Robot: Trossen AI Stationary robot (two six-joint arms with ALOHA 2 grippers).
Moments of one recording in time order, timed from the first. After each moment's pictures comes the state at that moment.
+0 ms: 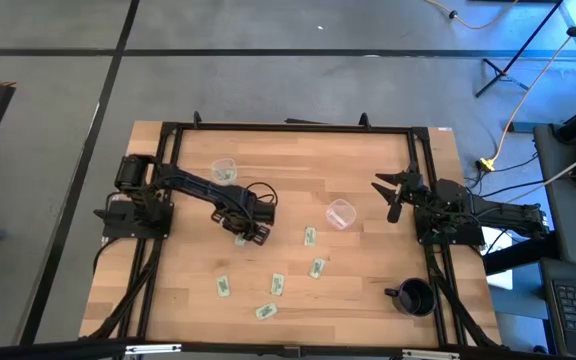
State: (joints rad) left arm -0.04 1.81 1.03 -0.81 0.10 -1.17; right arm -0.10 0.02 0.07 -0.12 0.36 0.04
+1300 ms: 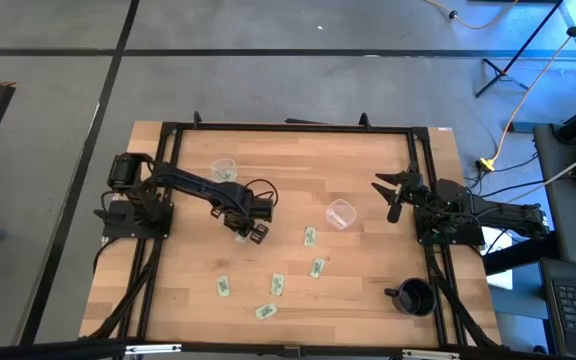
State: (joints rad) left arm -0.02 1.74 1.03 -0.82 0.07 -1.09; right arm -0.10 0.02 0.07 -0.12 0.36 0.04
